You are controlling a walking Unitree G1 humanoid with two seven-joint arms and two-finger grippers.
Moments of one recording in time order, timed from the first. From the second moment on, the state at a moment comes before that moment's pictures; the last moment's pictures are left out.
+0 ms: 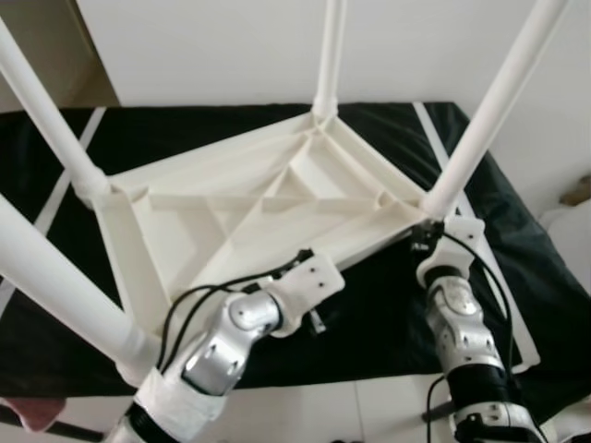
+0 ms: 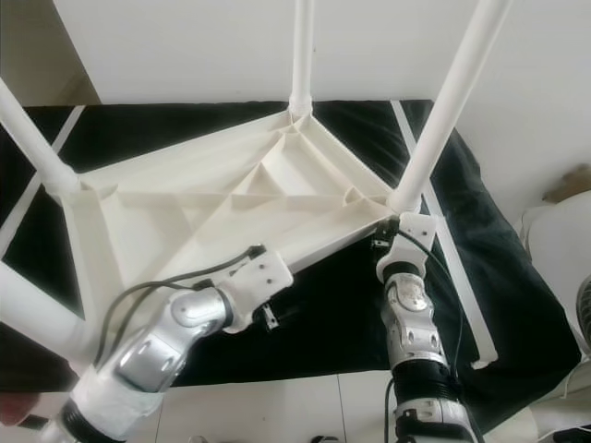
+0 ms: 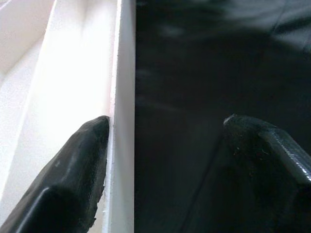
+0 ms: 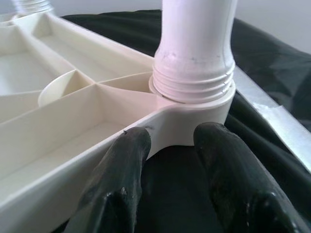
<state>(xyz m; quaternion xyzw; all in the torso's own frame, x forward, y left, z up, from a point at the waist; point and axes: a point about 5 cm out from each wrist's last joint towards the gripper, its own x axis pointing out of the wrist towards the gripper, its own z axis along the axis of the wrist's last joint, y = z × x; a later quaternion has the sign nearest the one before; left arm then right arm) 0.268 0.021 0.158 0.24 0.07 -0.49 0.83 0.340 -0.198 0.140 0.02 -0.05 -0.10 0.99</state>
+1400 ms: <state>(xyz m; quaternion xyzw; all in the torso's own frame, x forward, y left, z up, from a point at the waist) 0.221 0.088 0.167 0.12 0.06 -0.54 0.83 0.318 -0.138 0.151 0.00 -0.12 0.07 0.99</state>
